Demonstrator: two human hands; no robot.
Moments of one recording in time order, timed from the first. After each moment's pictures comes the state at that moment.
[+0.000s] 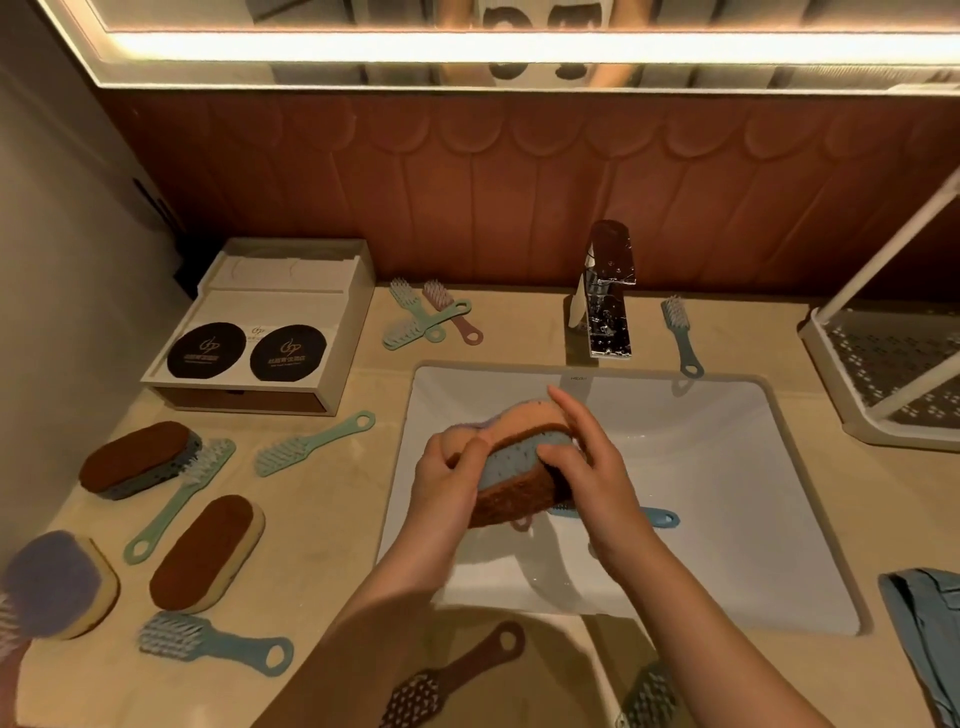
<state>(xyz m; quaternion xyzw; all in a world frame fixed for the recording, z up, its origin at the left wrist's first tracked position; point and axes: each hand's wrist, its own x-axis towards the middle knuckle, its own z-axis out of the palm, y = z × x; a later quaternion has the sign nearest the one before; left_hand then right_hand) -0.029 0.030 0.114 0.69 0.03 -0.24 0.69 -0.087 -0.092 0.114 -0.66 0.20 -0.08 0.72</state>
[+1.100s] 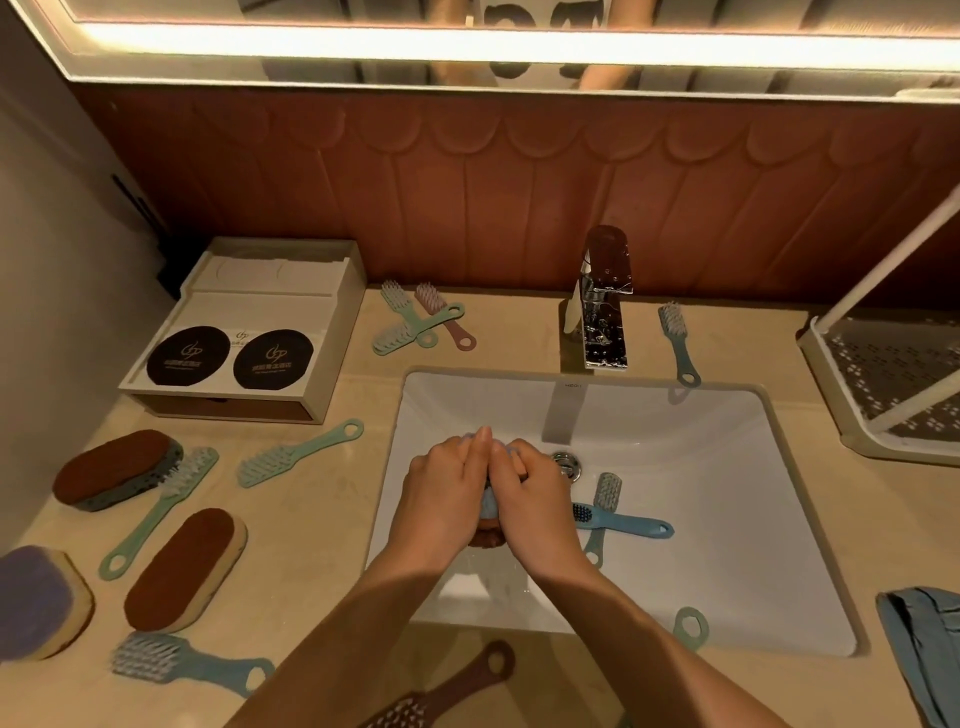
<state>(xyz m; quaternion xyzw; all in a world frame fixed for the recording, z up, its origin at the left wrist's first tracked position) -0.010 0.021 0.103 0.88 -0.15 -0.12 0.43 -0.055 -0.064 0.086 -0.75 0.26 -0.12 0.60</state>
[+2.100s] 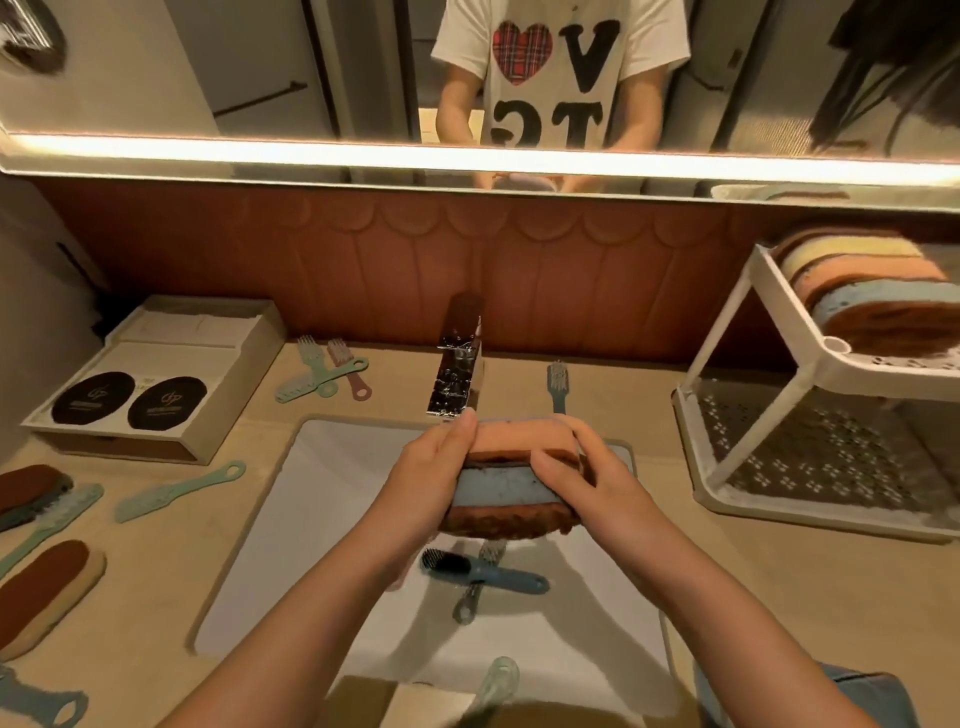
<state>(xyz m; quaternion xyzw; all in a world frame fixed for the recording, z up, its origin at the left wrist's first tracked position) -0.080 -0.125 0.188 0.76 -0.11 -0.25 0.59 -0.159 -0.272 0.187 -0.72 0.13 0.00 0.69</state>
